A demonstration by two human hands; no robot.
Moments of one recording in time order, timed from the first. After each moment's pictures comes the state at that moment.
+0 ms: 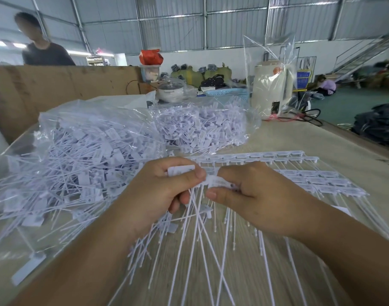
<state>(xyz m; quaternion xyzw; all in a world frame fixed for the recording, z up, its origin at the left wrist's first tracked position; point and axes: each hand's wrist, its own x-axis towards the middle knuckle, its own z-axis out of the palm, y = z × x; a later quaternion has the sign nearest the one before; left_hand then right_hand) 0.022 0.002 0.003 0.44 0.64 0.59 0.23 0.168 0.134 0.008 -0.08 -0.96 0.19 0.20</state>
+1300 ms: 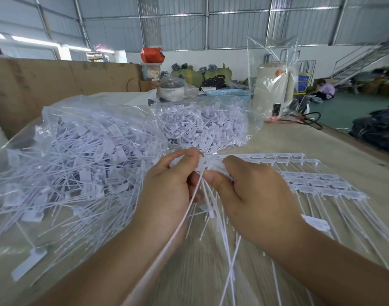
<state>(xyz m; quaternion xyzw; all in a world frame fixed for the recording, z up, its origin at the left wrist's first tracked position) 0.051 0.020 -0.007 0.23 0.50 0.81 0.22 0.158 0.099 0.000 -0.18 -0.91 0.11 0.36</state>
